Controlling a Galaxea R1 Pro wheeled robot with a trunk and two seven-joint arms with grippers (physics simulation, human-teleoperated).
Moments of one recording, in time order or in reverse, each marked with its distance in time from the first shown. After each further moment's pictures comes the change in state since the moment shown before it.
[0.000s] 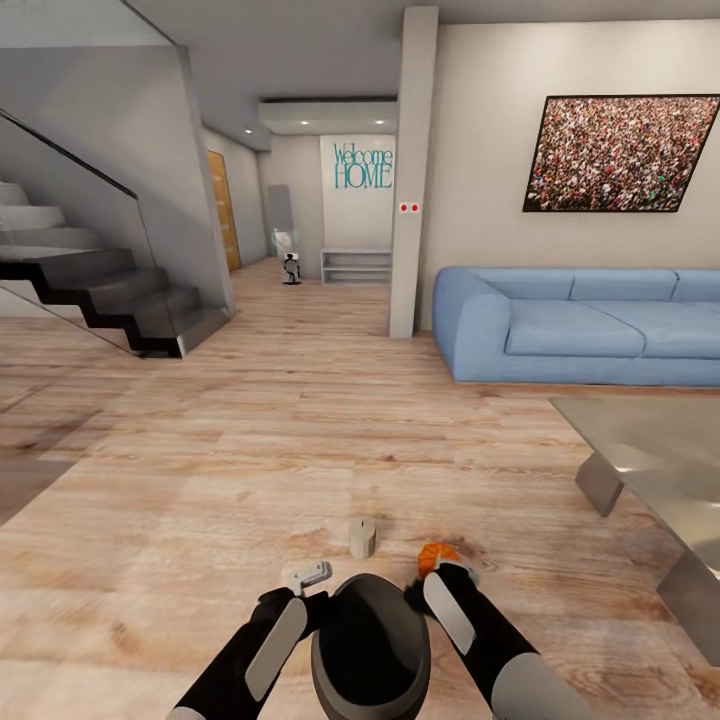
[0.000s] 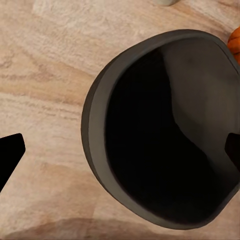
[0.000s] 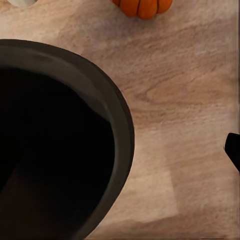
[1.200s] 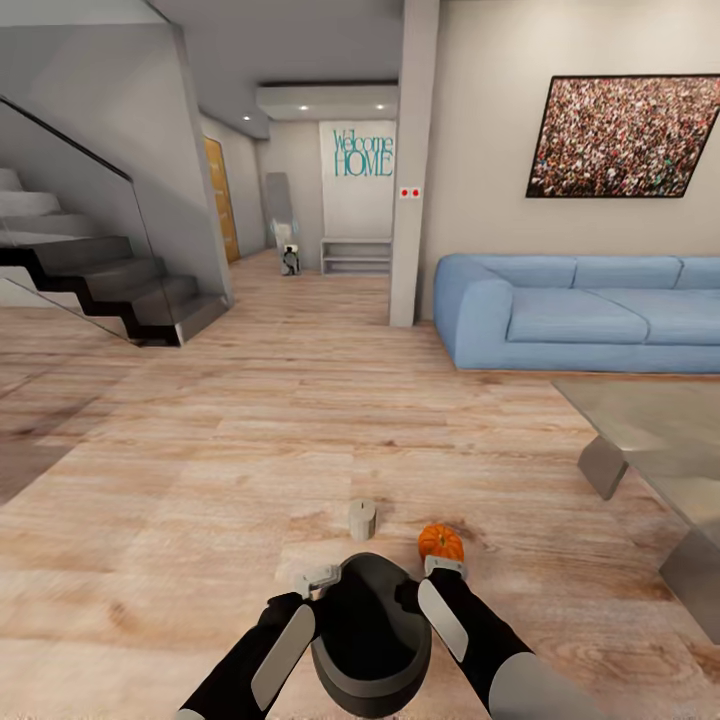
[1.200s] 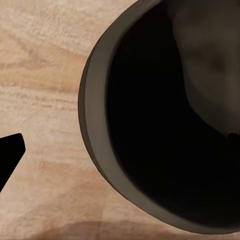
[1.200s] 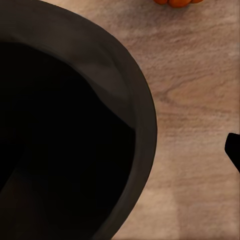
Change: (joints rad) left arm 0.000 0.003 -0.077 0.001 -0.001 -0.007 0.000; right arm -0.010 0.000 0.072 0.035 0.047 -0.041 0.116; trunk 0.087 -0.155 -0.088
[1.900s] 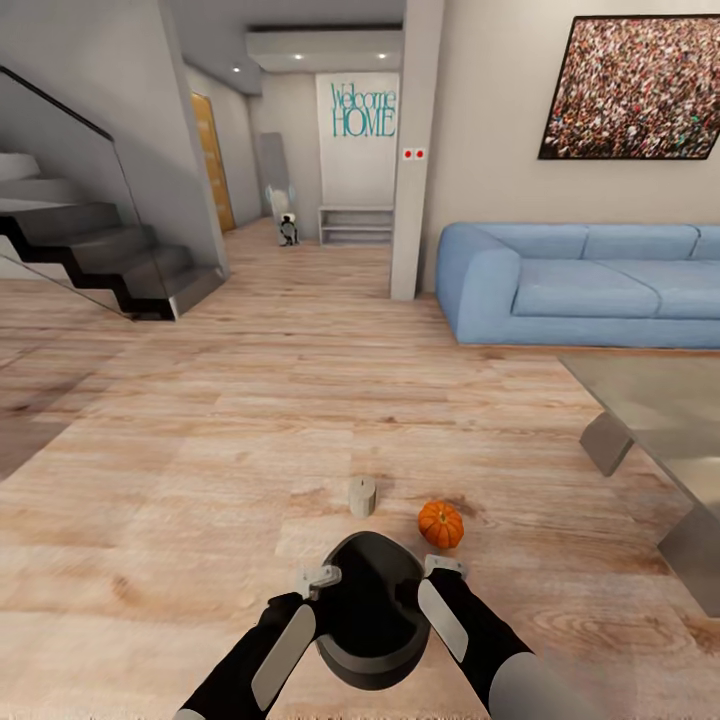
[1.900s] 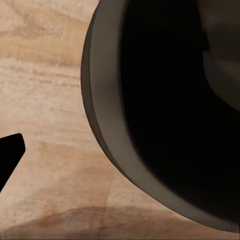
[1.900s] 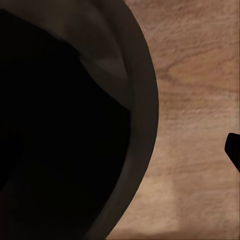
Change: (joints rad) left arm 0.000 -0.001 -0.002 0.000 0.000 0.000 0.000; right arm 0.000 0.000 0.001 0.000 0.002 -0.014 0.000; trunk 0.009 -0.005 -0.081
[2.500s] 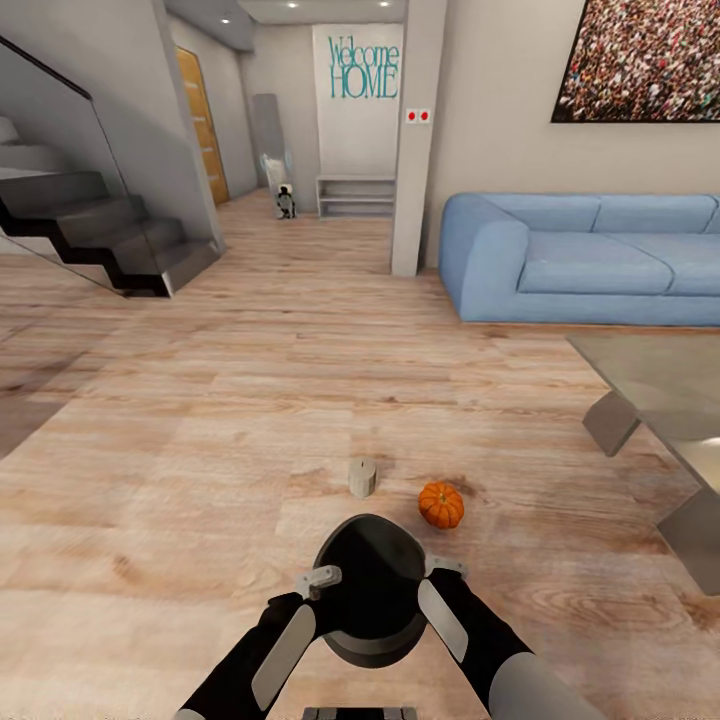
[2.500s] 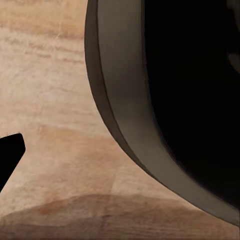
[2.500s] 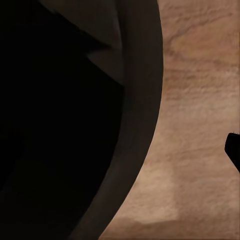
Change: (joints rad) left arm 0.000 0.000 0.000 0.000 0.000 0.000 0.000; right arm 0.000 0.000 0.000 0.000 0.000 -0.002 0.000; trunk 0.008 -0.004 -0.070
